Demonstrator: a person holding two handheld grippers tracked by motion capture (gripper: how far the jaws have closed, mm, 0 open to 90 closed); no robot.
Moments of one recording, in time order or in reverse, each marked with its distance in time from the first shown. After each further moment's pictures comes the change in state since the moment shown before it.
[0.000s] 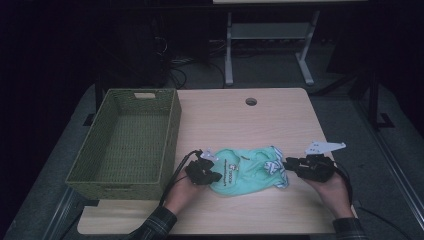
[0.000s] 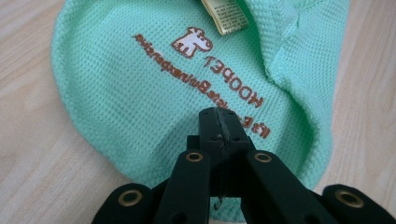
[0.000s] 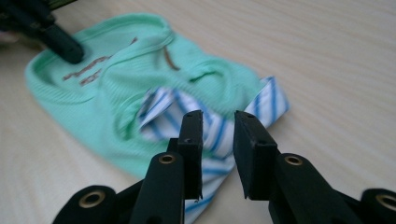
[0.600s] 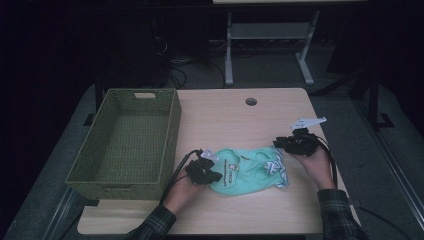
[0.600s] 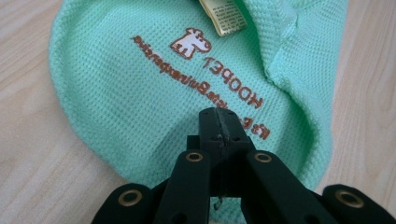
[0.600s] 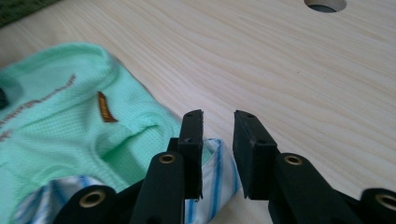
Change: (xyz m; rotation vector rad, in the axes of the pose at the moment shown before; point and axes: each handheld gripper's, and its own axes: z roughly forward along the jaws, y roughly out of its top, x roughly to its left) left arm 0.002 0.001 0.000 0.003 -0.015 0.003; right arm -0.044 0.044 0.052 0.025 -0.017 0.020
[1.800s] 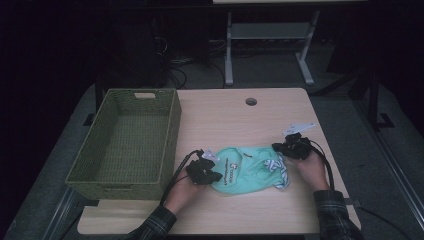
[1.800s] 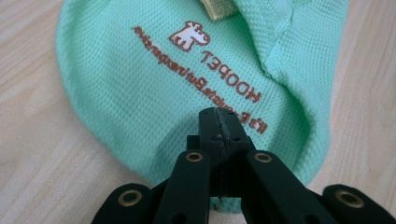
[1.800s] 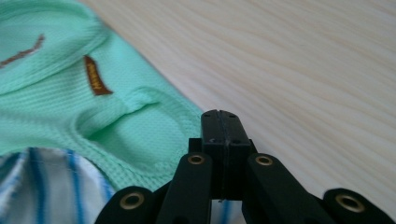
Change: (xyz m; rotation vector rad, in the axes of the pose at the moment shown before) left arm -0.003 0.001 0.000 0.004 0.015 0.009; right arm 0.005 -0.011 0.020 0.080 -0.065 -0.052
